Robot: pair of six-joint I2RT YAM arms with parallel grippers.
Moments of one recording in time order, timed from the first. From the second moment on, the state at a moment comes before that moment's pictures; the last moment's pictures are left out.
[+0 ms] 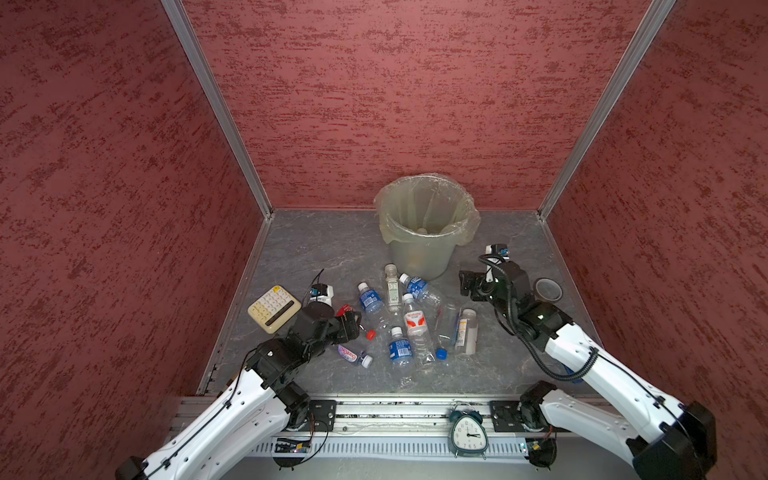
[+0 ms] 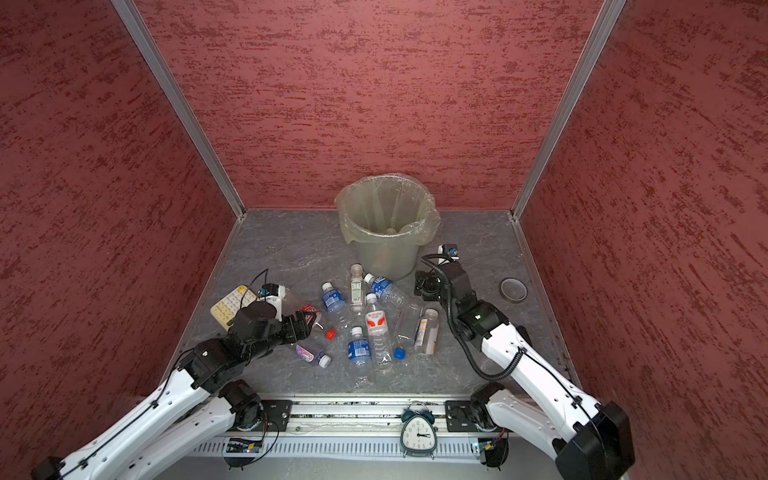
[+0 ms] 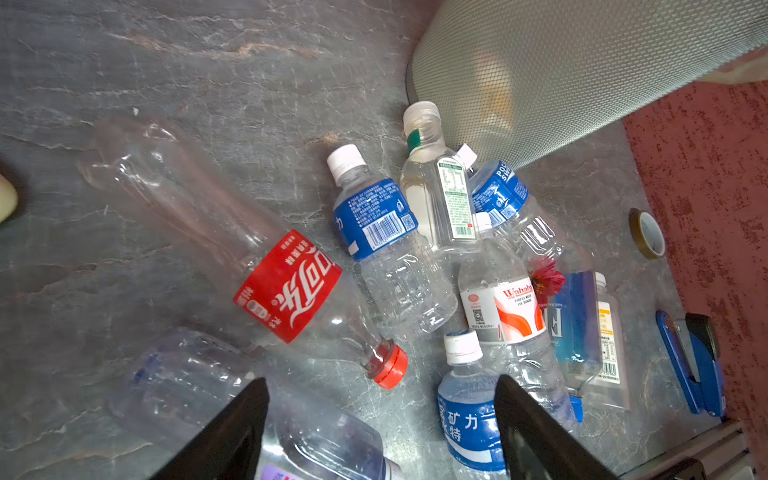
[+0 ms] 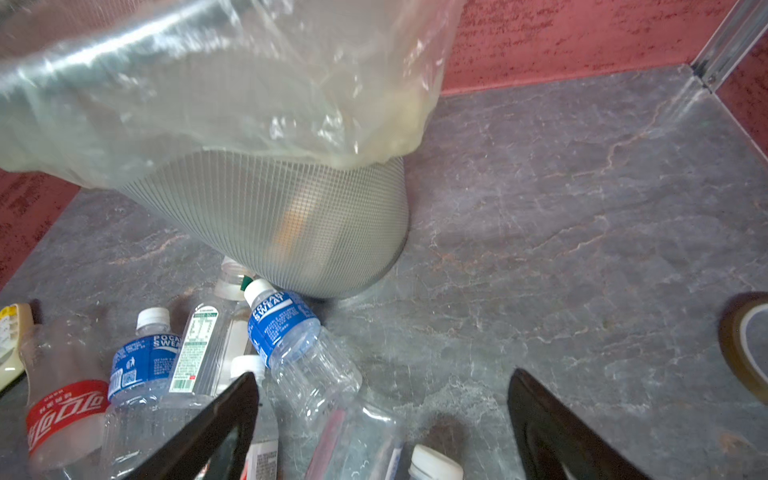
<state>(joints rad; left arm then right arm) -0.69 0.62 0.56 -0.65 -0.15 -0.73 0.54 0.99 0.77 -0.35 0.26 0.43</state>
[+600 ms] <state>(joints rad) -1.12 0.98 0.67 -0.63 -0.32 -0.99 0.55 0.89 0.54 -0.31 0.32 0.51</state>
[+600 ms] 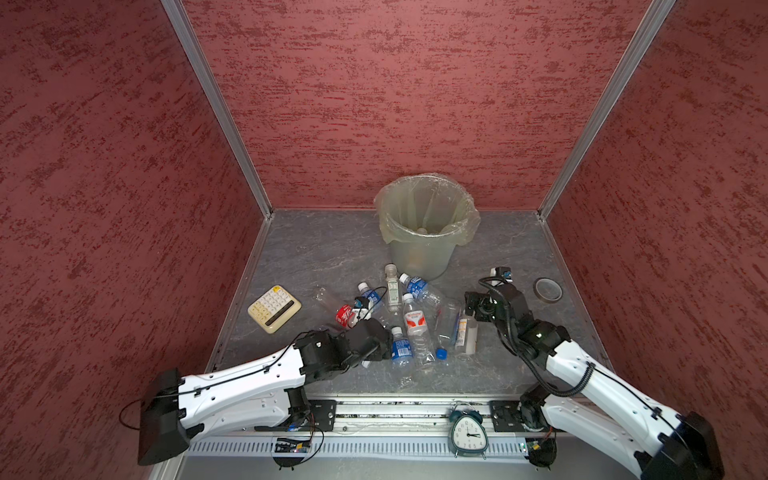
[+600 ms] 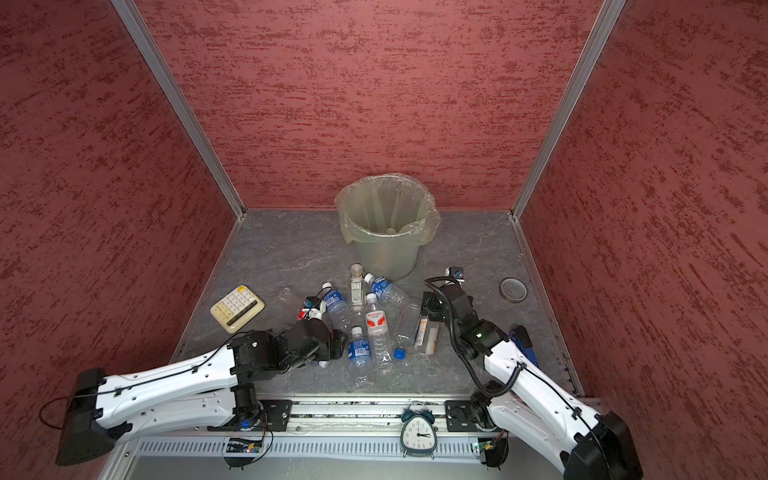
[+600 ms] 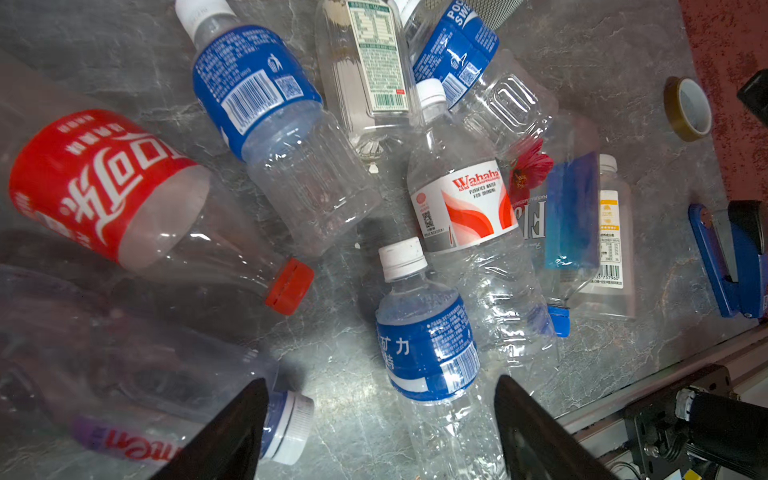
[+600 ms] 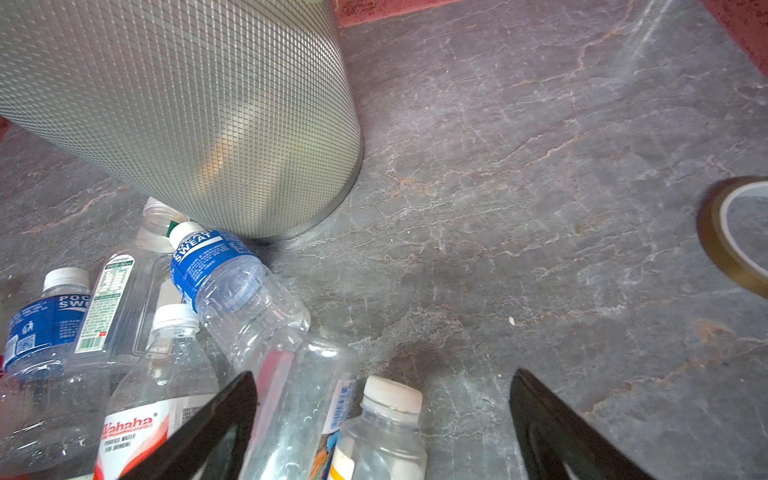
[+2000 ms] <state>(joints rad) -1.16 1.40 0.82 -0.61 -0.13 -1.13 0.56 0.71 0.39 -0.20 0.38 0.53</state>
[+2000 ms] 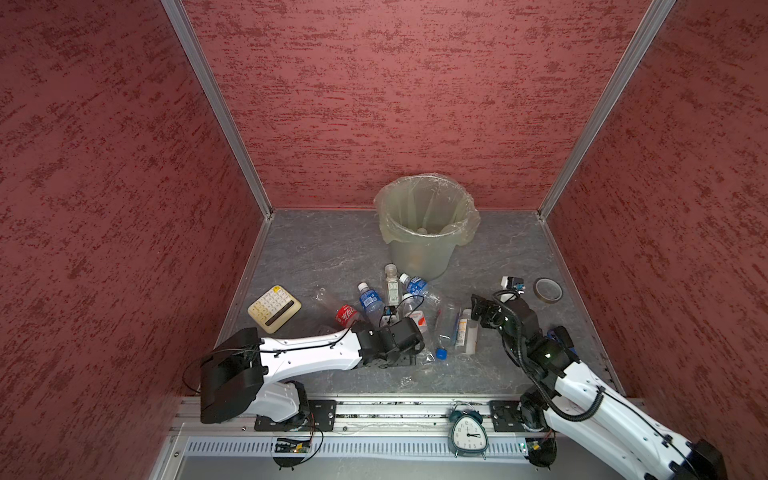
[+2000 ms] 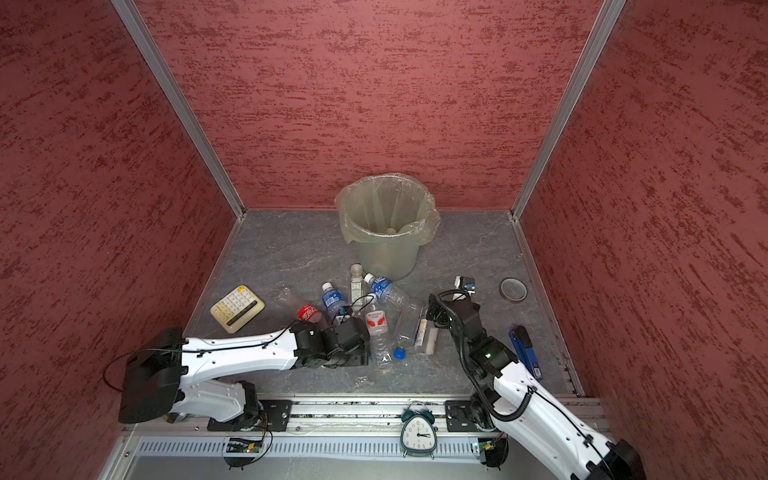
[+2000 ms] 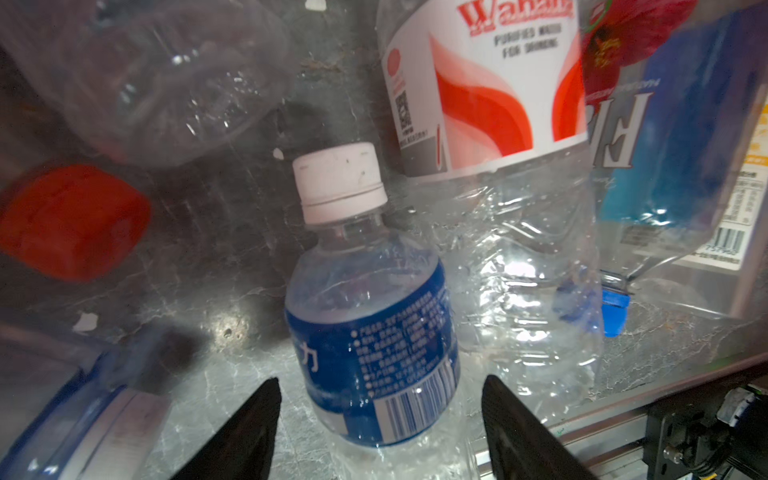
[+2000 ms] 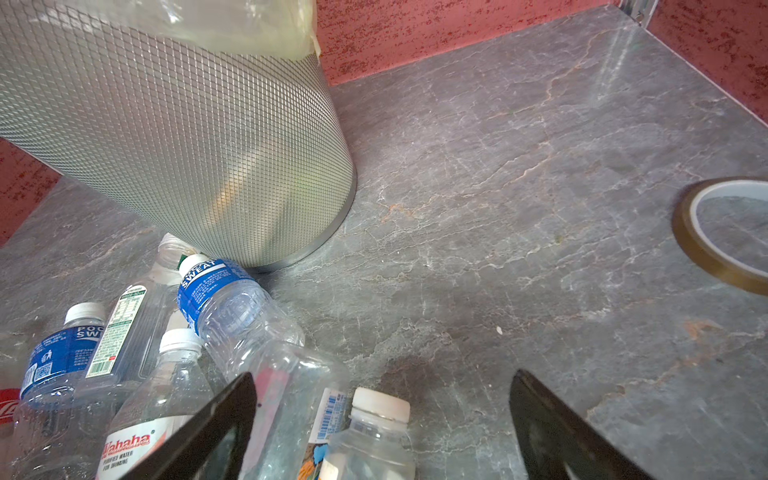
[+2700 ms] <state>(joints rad) -1.13 1.48 0.82 -0.60 -0.05 -1.13 0.57 0.71 0.39 -0.20 0.39 0.53</state>
